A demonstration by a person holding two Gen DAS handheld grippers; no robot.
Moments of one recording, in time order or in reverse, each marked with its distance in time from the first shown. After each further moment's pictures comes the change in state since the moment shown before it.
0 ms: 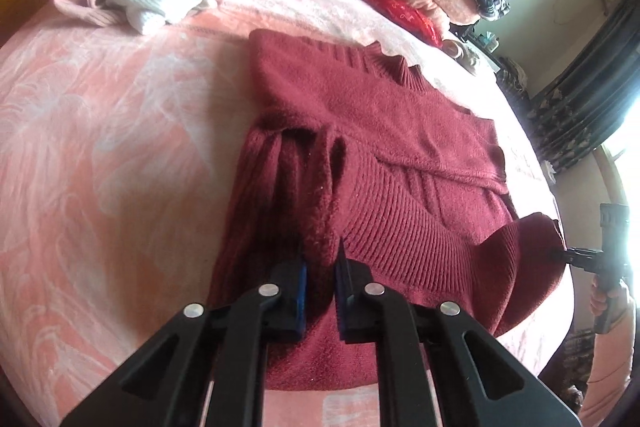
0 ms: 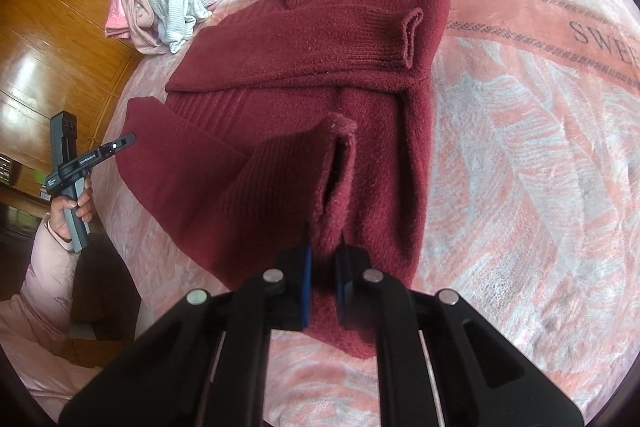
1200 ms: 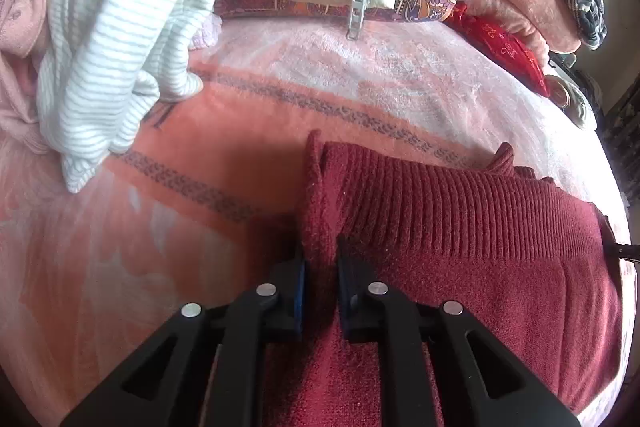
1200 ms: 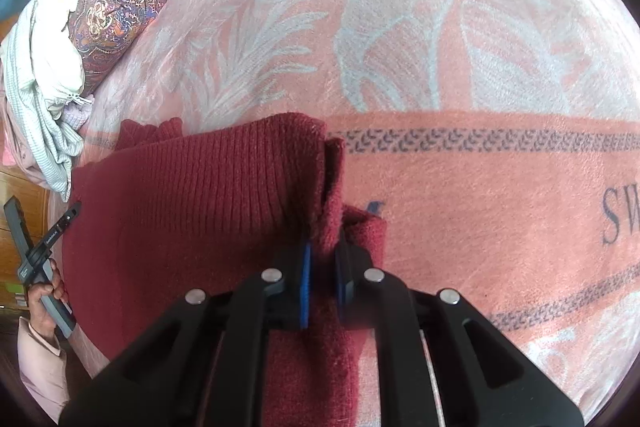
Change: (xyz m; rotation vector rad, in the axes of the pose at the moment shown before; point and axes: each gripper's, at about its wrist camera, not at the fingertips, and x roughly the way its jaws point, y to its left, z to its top) left arm 0.166 0.027 0.203 -0.010 -0.023 0.271; right arm 0.120 -0.115 0.241 0.240 0.002 -0.180
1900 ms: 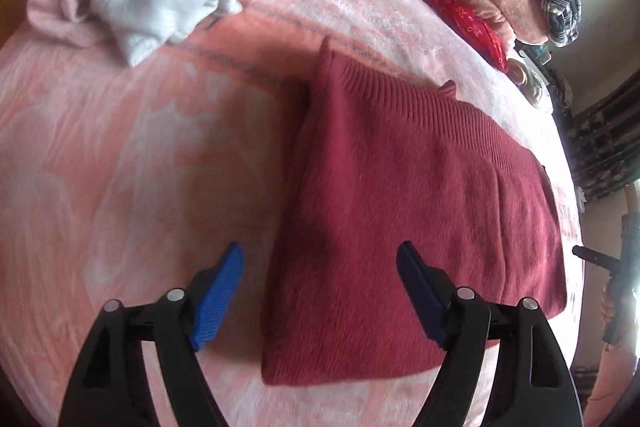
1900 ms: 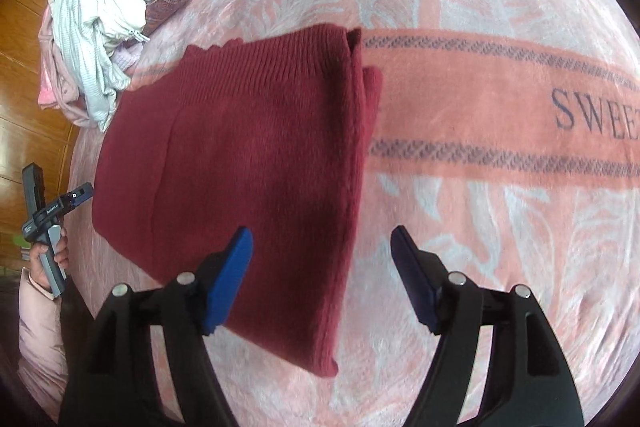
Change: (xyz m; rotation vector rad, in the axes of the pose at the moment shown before) left arm -0.088 0.043 -0.084 -0.095 0.174 -0.173; right arm -0.083 -0.006 -0.125 -0.091 0.067 0.069
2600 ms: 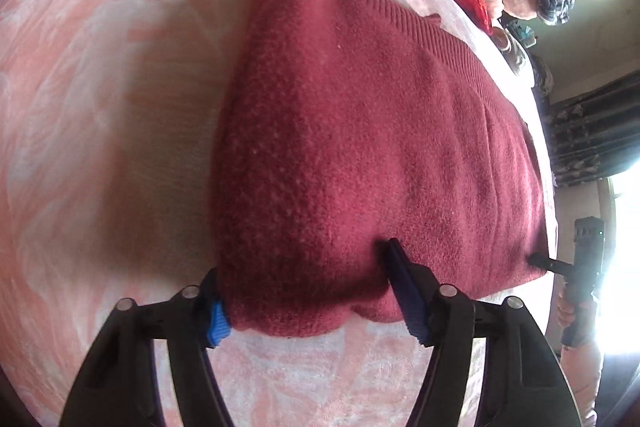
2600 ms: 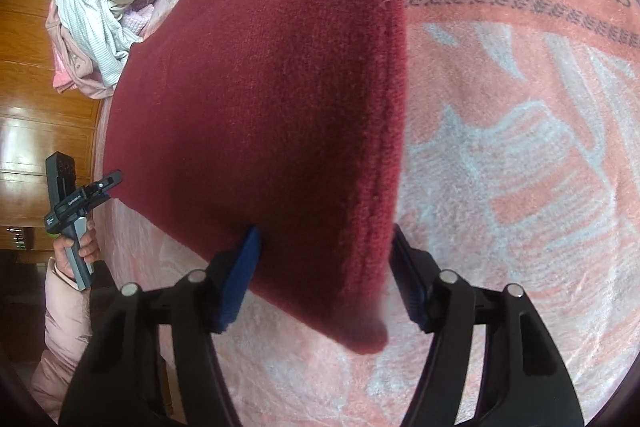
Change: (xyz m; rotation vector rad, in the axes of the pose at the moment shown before) left arm 0.039 -0.011 -0.047 -0.029 0.134 -0.135; right arm 0.061 0.009 -0.038 0.051 0.126 0.150
